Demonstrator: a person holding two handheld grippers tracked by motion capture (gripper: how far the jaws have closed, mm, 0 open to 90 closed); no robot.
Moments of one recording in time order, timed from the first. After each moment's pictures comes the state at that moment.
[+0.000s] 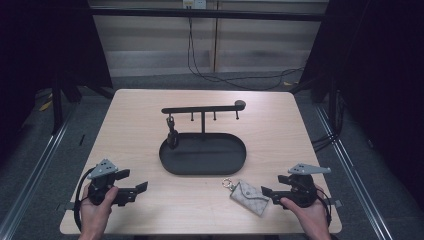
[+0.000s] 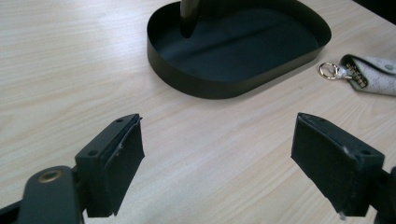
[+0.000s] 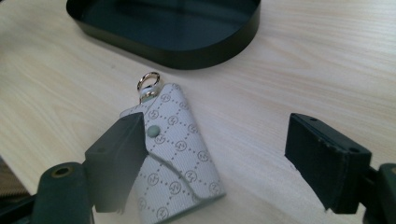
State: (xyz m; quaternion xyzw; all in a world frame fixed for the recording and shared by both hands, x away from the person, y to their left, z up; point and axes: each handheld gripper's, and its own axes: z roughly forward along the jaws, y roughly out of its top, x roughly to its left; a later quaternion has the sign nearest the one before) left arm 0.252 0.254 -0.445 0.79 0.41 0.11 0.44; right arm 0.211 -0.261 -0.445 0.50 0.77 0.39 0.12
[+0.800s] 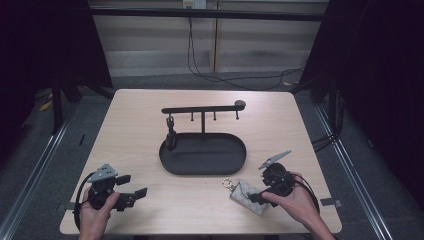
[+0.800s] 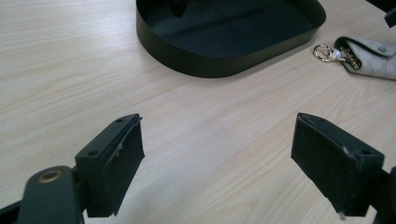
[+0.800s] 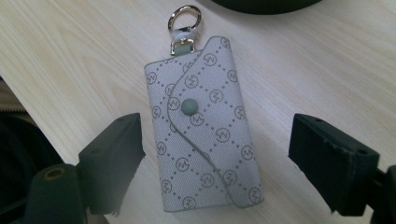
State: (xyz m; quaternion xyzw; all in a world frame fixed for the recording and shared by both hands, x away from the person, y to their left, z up) left arm 0.251 0.260 -0.458 0.80 0.41 0.08 0.43; right arm 0.249 -0.215 -0.441 0.44 0.87 0.23 0.01
